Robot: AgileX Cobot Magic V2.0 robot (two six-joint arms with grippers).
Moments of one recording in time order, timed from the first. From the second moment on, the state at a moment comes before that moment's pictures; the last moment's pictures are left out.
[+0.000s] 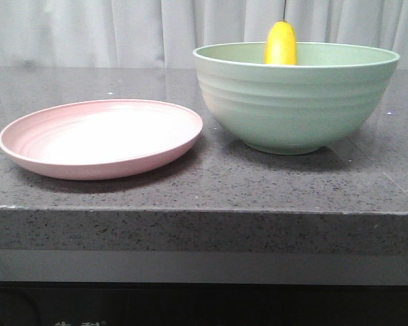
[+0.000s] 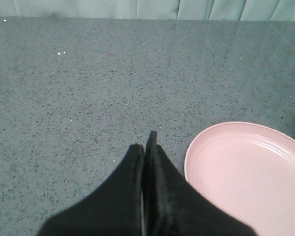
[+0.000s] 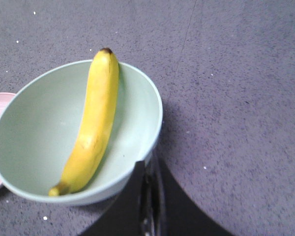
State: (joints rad) left arm -0.12 0.70 -0.76 -0.11 0.51 0.06; right arm 0.13 0.77 -0.84 0.19 0.60 -0.03
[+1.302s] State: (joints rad) left arm -0.12 0.13 -0.33 -0.11 0.39 0.06; right arm 0.13 0.10 -0.35 0.16 0.44 -0.03
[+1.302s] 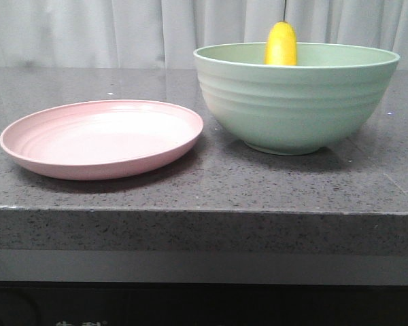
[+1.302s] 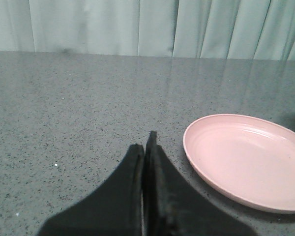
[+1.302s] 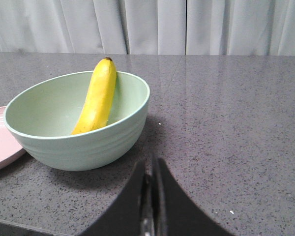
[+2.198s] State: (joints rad) left arm -0.10 -0.01 0.00 -0.03 0.17 -0.09; right arm 0.13 0.10 -0.35 0.16 0.44 -0.03
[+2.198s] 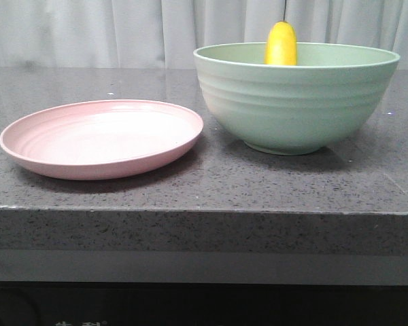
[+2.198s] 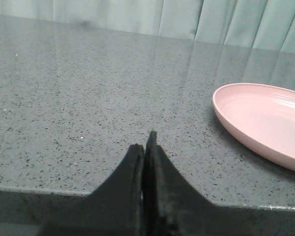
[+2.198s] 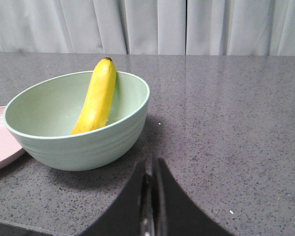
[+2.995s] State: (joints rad) left arm -0.10 -0.01 0.00 -0.03 0.17 -0.09; right arm 0.13 0.09 -0.26 0.14 0.34 -0.03
